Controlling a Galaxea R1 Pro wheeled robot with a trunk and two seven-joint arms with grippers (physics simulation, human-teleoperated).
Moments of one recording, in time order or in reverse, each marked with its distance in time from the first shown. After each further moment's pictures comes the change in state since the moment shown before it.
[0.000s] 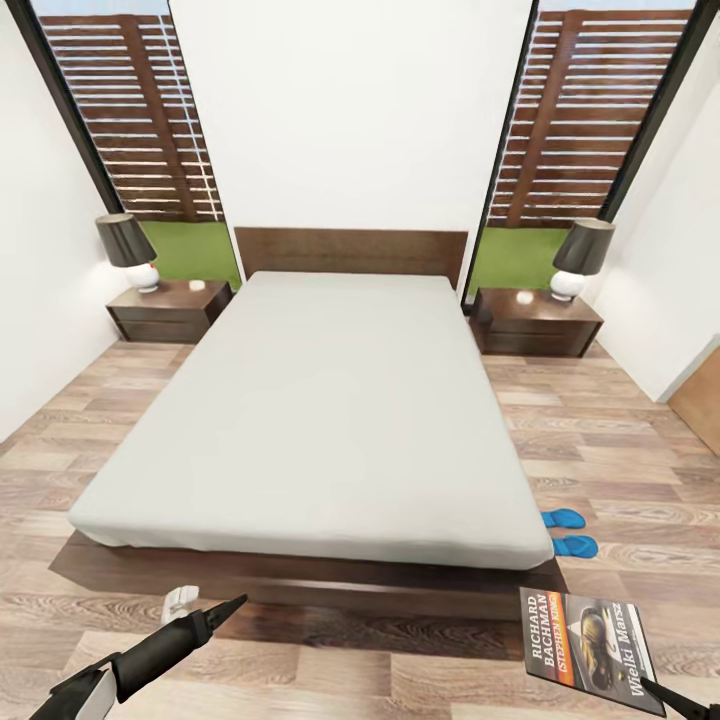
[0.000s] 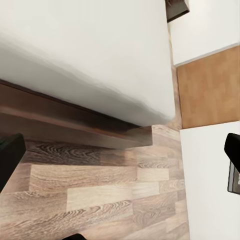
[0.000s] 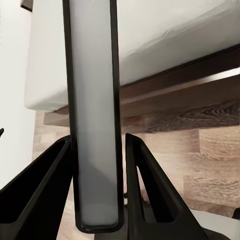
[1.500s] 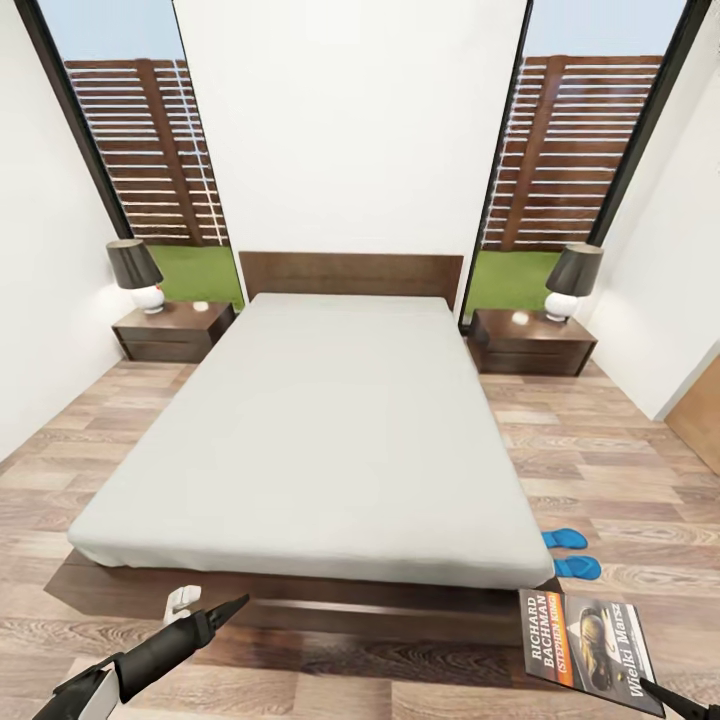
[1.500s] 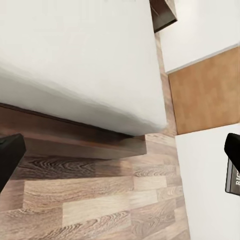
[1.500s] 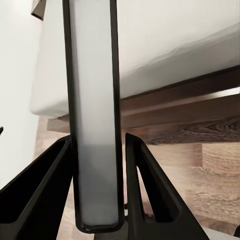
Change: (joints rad) left arm 0.000 -0.007 0.000 0.000 0.000 0.000 0.002; right arm 0.000 0.002 0.001 0.000 0.002 -0.004 -0.004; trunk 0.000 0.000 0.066
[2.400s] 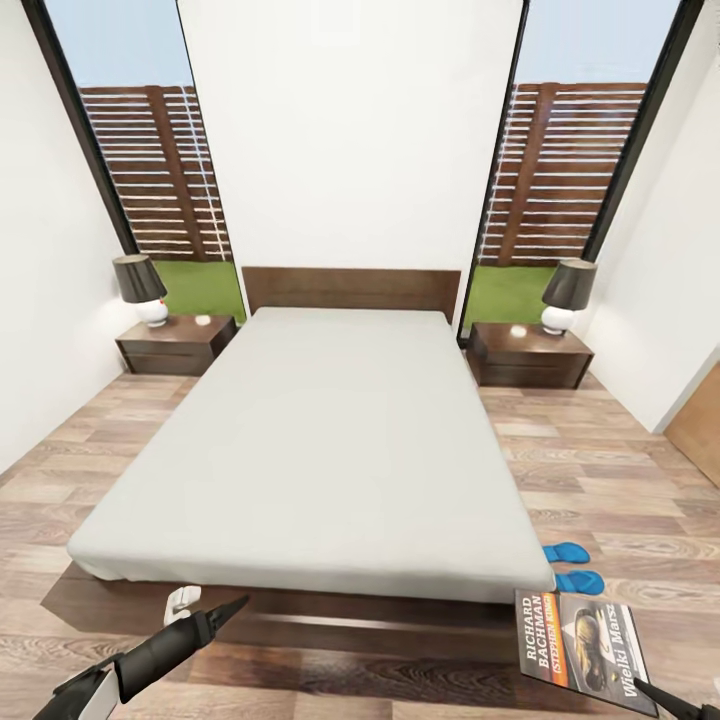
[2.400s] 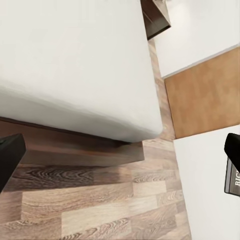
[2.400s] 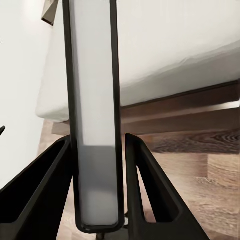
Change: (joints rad) left arm 0.000 0.000 0.000 0.001 0.000 0.000 0.002; right arm 0.000 0.014 0.001 0.000 0.000 -0.011 0.000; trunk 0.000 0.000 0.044
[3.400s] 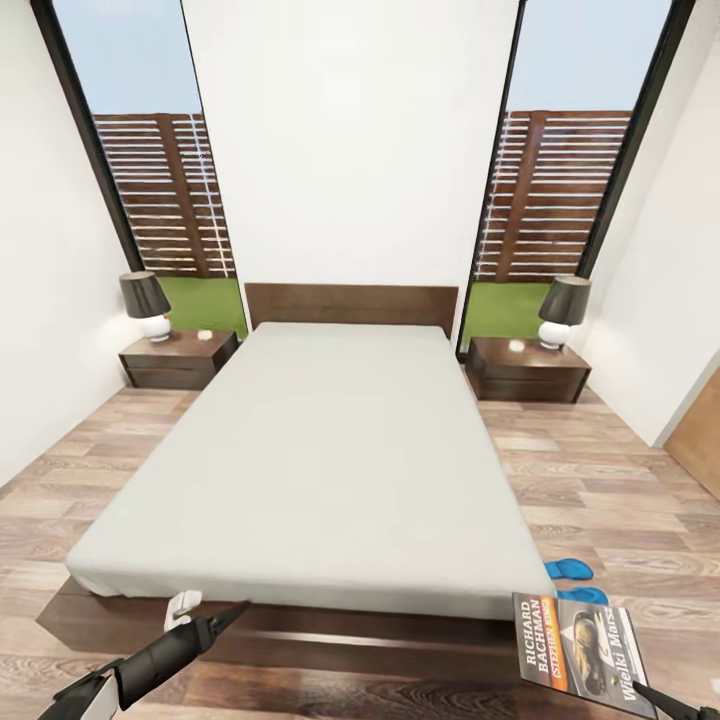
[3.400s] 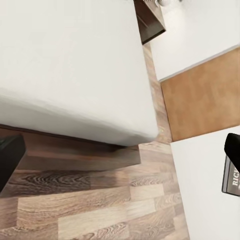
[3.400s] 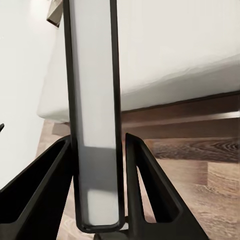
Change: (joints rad) left arm 0.000 0.000 0.000 0.028 -0.001 0.000 0.001; right arm 0.000 0.002 0.001 0.000 0.019 -0.008 -0.007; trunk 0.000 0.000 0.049
